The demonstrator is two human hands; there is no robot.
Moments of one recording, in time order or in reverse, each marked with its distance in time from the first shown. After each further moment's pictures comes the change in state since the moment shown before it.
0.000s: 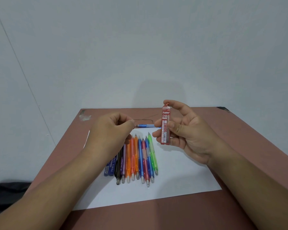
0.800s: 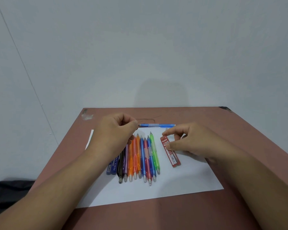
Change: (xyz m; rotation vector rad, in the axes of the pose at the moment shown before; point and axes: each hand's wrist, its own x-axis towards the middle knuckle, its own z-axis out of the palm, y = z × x) left_hand -0.004 0.002 -0.002 -0.020 -0.038 0.002; right_hand 0.000 -0.002 -0.014 -0.865 0.080 0.284
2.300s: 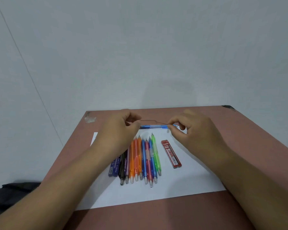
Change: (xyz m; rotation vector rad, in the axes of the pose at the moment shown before) left_hand 0.012 0.008 0.001 0.247 -0.078 0.096; right_hand 0.015 0.015 0.009 -0.482 0.559 -0.590
